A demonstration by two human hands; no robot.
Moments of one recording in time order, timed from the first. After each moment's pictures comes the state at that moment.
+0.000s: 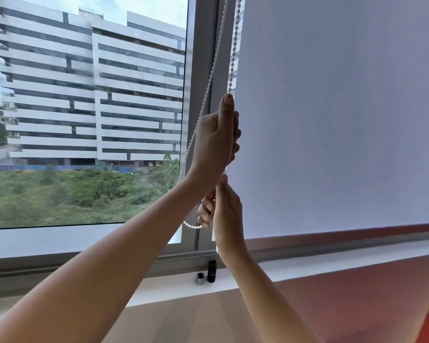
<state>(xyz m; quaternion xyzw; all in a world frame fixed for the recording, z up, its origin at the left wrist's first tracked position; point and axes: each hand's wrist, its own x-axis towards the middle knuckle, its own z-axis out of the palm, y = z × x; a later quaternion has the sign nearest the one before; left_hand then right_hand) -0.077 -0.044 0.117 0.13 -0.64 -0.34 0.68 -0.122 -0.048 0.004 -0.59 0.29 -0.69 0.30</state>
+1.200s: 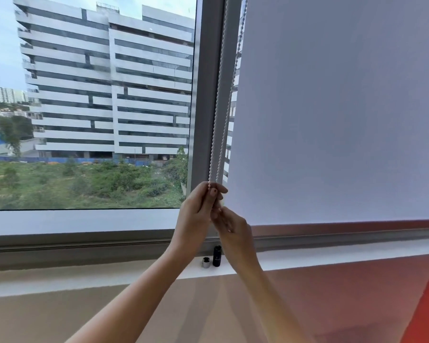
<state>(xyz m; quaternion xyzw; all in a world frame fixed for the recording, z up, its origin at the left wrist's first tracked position) -0.053 -0.029 -0.021 0.27 -0.64 -0.33 0.64 -0.152 -0.015 -0.045 -0.66 0.46 -0.56 0.20</state>
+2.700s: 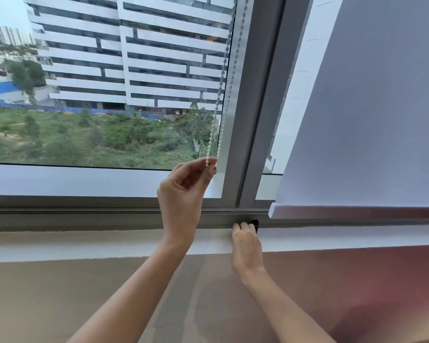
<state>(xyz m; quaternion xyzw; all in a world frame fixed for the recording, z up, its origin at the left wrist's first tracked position) 0.018 -0.090 -0.074 0.33 -0.49 -0.29 0.75 -0.117 -0.124 -0.194 -0.70 0.69 -0.15 -0.01</state>
